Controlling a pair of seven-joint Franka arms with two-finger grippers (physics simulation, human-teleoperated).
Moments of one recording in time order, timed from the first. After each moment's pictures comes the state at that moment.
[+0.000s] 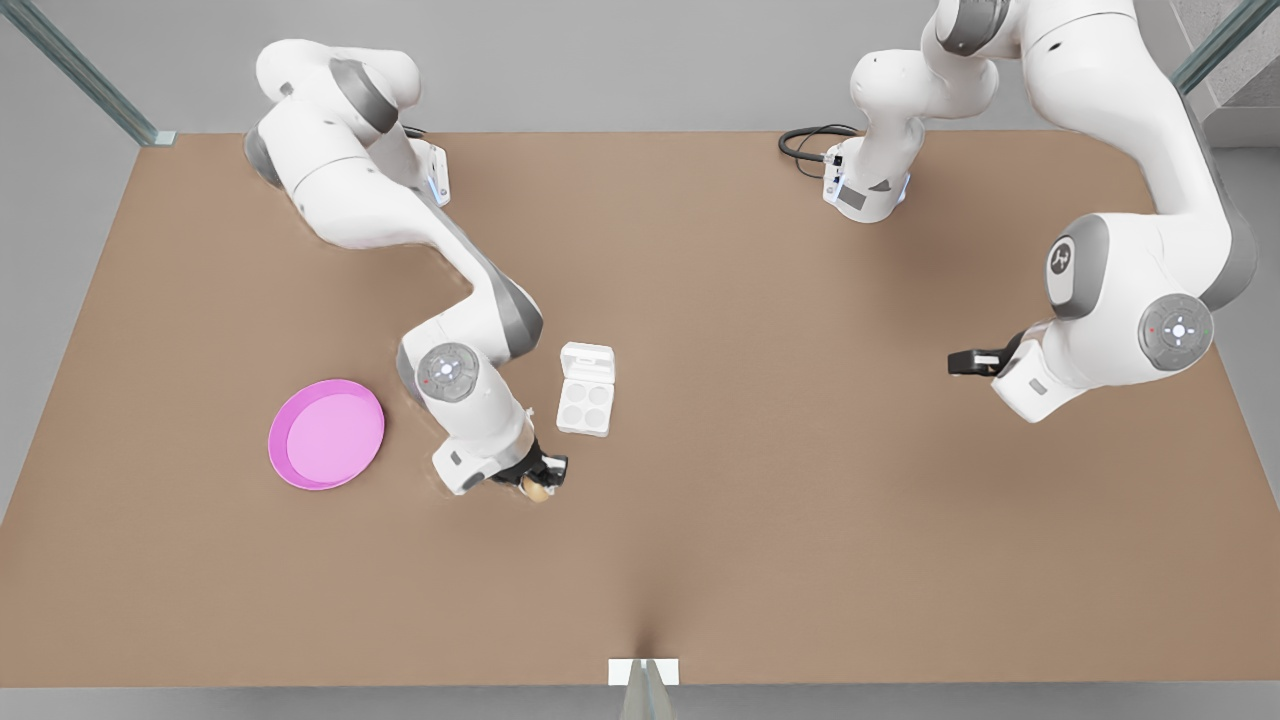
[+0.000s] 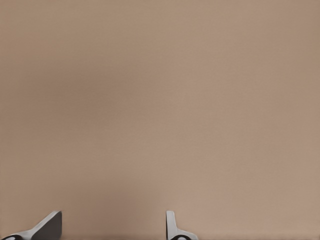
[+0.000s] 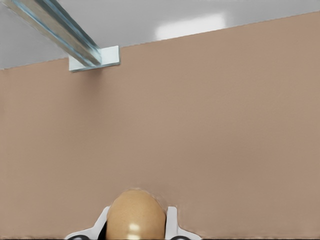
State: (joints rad) left arm -0.09 0.28 0.06 -1.44 -0.02 1.45 -0.01; right arm 0.34 0.75 0.35 -1.14 -0.28 2.09 0.78
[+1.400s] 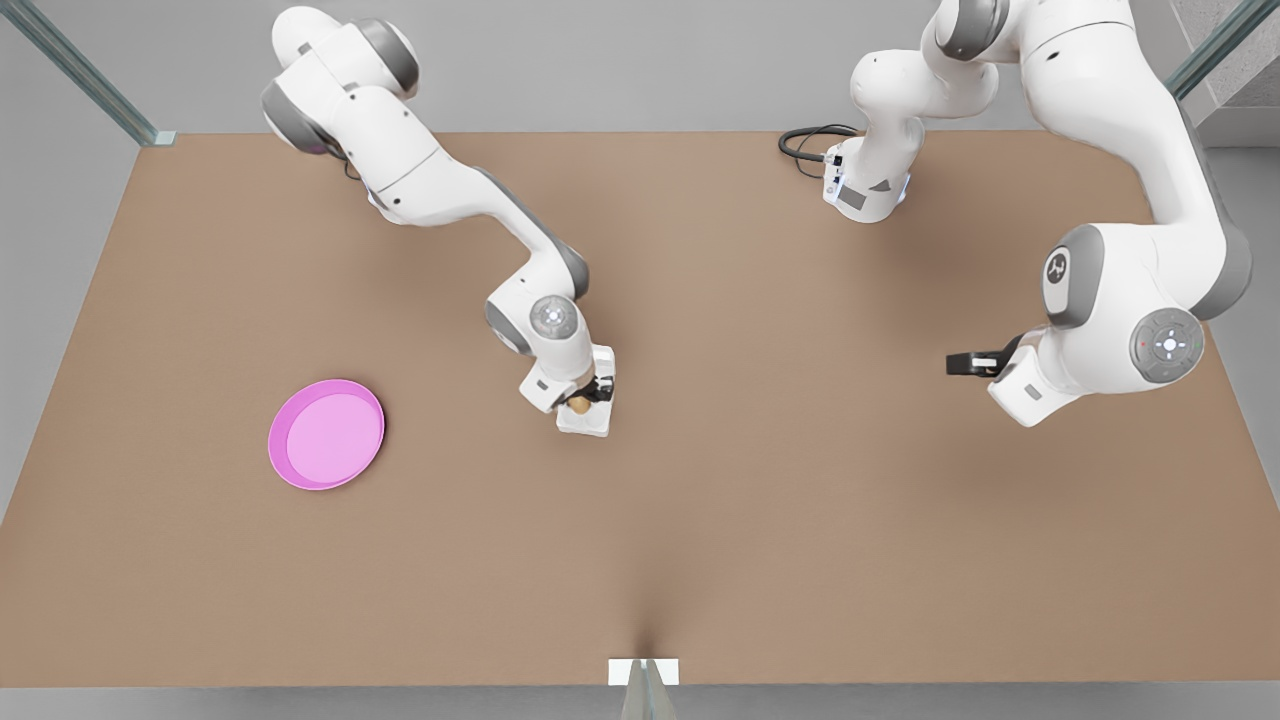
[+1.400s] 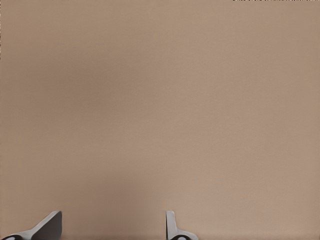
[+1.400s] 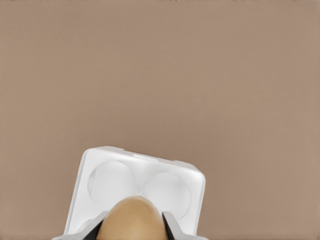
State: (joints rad) left arm -0.09 0.29 0.06 -1.44 -0.01 1.43 -0.01; right arm 0.40 0.61 0.30 -1.81 -0.28 2.45 0.79
